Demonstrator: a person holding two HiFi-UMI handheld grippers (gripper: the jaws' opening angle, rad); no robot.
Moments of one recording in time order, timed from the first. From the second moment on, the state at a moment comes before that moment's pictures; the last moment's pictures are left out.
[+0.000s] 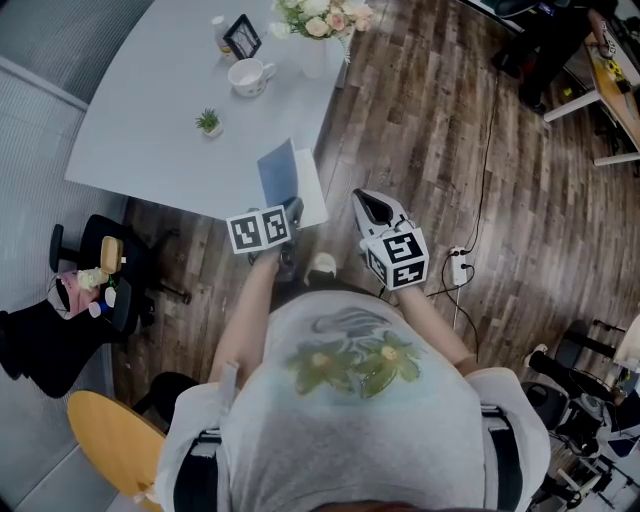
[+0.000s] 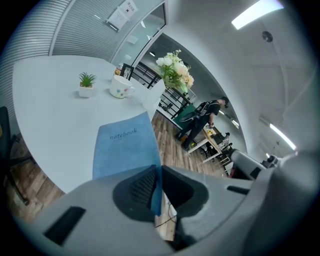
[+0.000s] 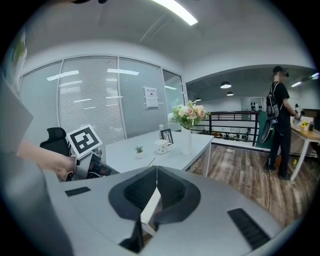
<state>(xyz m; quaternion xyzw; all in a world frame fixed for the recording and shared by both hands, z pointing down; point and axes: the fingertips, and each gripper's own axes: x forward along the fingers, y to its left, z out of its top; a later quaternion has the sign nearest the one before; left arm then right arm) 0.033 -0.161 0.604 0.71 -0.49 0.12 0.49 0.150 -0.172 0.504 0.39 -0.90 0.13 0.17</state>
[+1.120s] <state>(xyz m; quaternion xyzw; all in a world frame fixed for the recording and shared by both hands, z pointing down) 0.070 -0.175 0.662 0.68 -0.47 0.18 0.53 0.163 -0.181 0.515 0.41 -0.88 0.14 0.17</state>
